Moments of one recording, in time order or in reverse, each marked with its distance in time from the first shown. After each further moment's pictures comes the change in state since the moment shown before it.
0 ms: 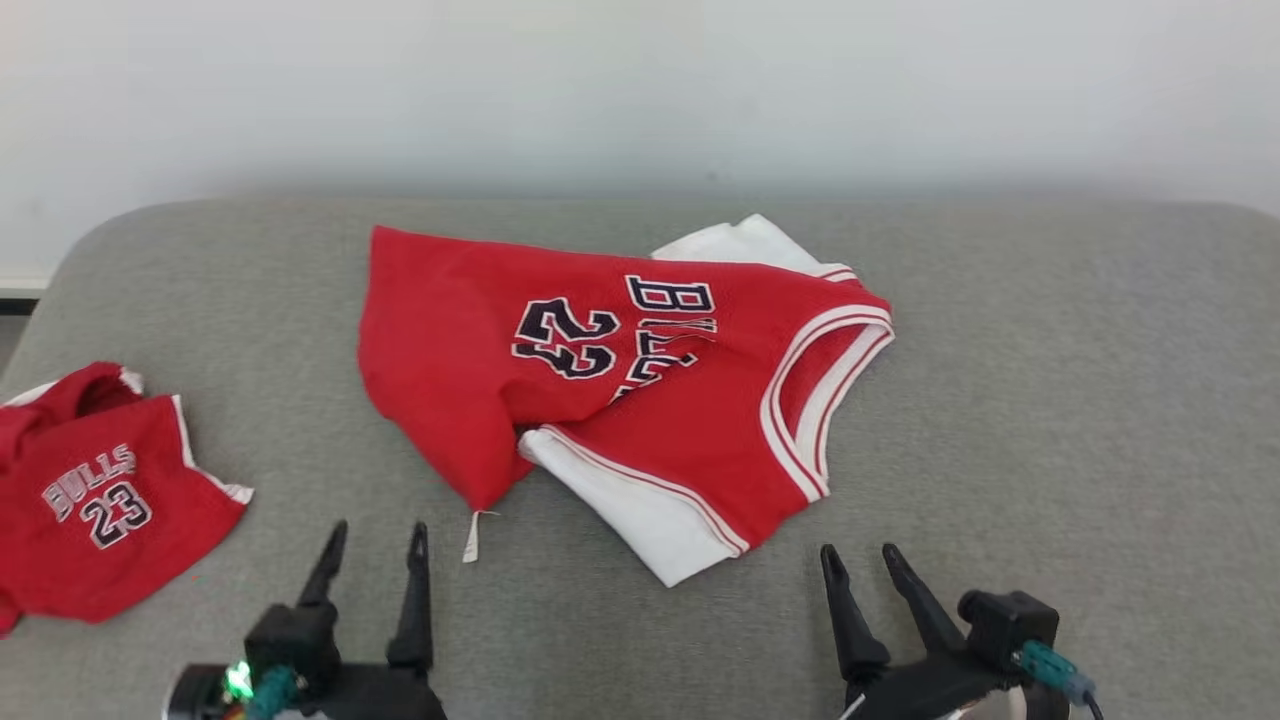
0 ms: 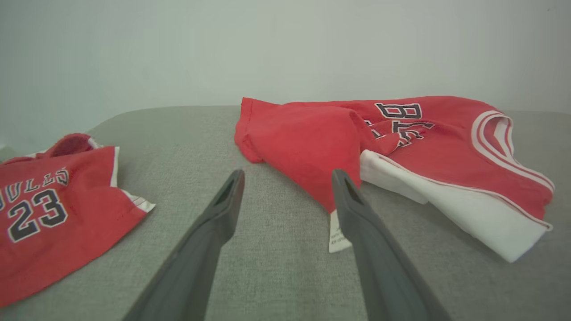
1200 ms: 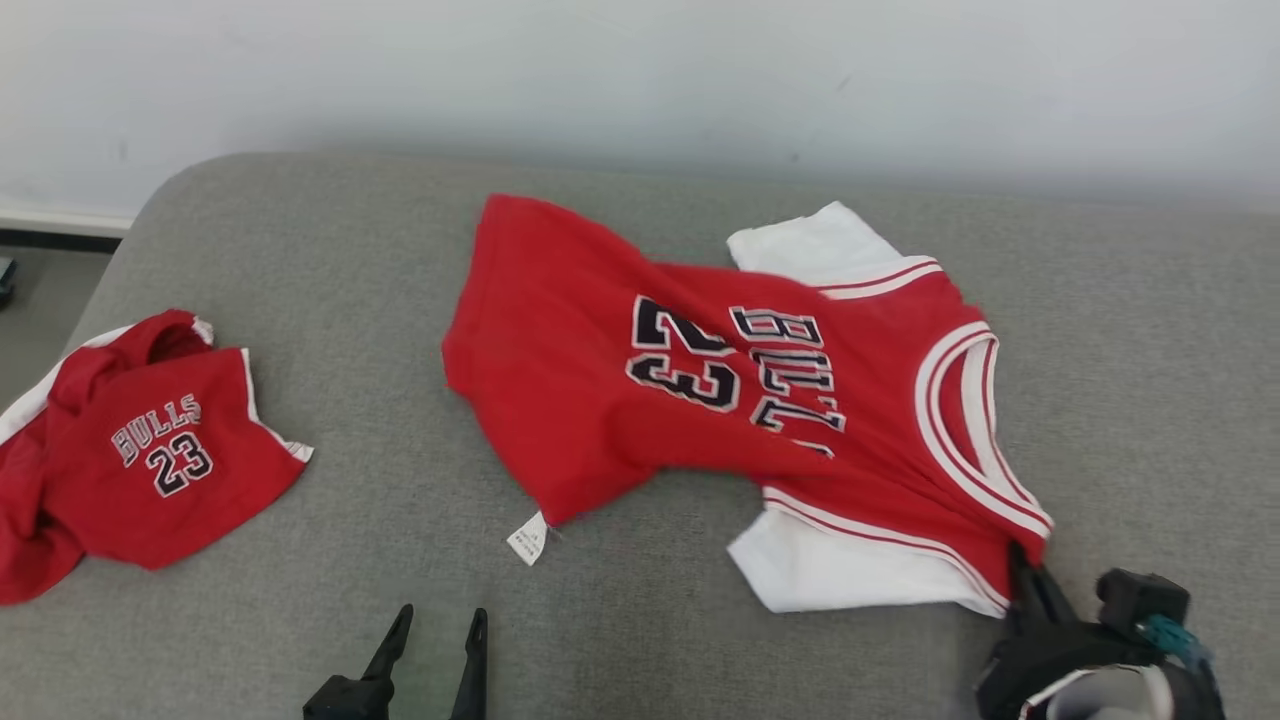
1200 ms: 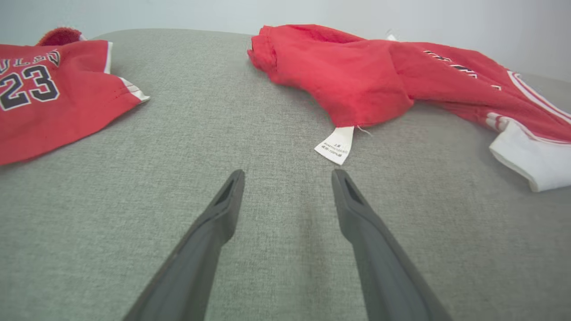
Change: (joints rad) left arm 0.123 -0.092 0.021 0.022 0.047 -0.079 0.000; right arm -0.130 -0.054 -0.298 0.267 -0.149 0.001 -0.002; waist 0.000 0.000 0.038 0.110
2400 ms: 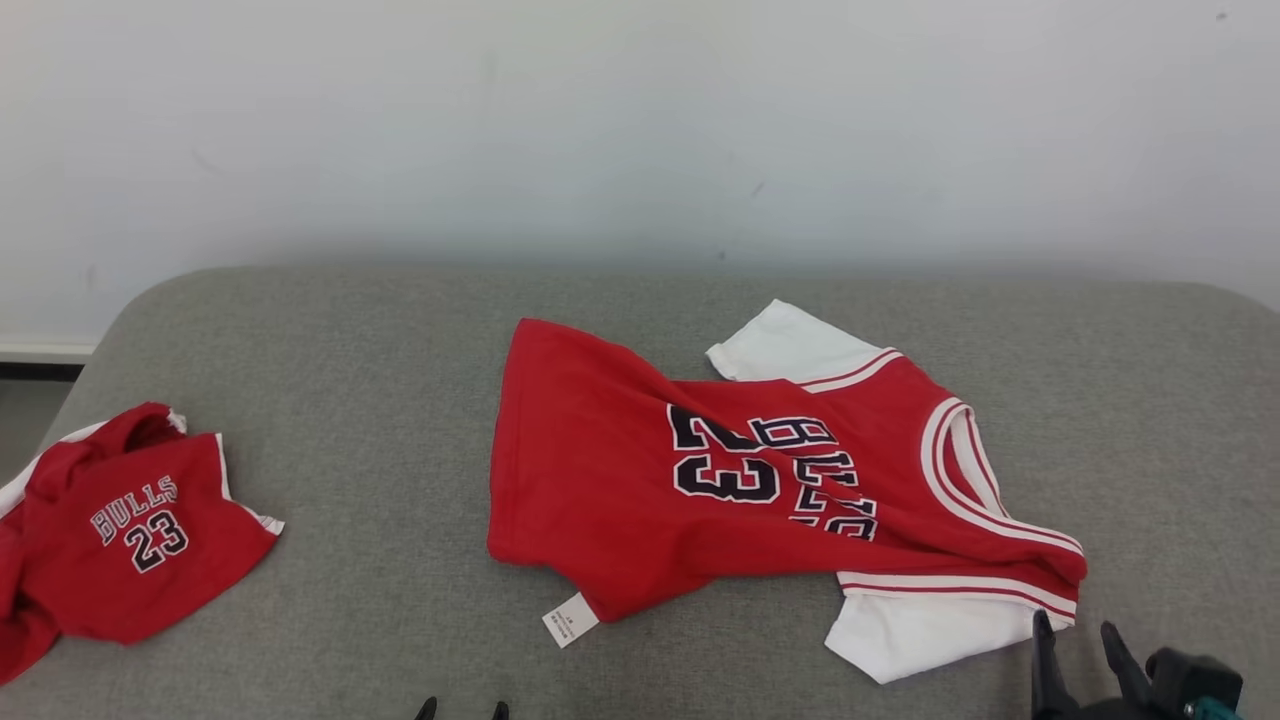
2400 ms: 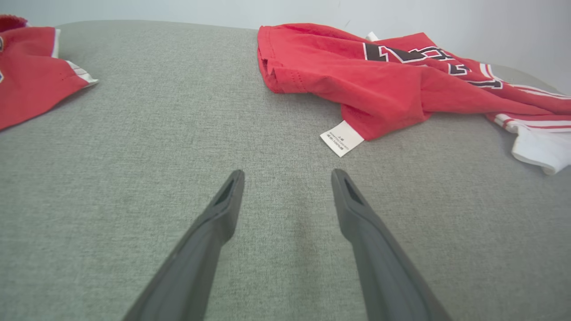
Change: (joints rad) left arm 0.093 -0.002 -0.056 0.055 -0.024 0.000 0.000; right arm 0.147 -0.032 -0.077 -0.087 -0.032 -0.001 0.002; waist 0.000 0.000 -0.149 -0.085
